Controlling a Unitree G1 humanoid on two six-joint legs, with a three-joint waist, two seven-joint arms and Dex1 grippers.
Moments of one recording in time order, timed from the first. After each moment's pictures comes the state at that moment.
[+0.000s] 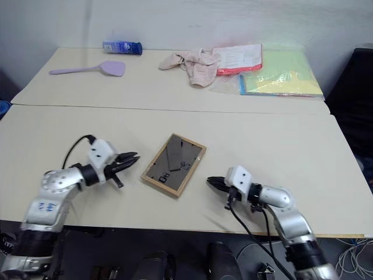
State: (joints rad) left arm -0.25 0.59 0.02 -0.01 -0.16 0.22 -0.68; right arm -0.22 -0.47 0.17 0.04 0.16 -0.04 0.90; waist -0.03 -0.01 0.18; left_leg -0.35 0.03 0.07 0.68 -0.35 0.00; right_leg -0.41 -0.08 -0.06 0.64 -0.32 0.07
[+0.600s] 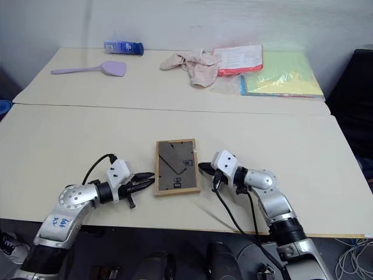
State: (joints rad) left arm -0.10 0.57 0.00 -0.19 -0.21 0.31 -0.74; right arm -0.38 -0.44 0.19 0.14 0.10 0.01 0.88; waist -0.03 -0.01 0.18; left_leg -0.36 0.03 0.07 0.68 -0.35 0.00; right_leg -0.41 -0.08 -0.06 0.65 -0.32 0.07
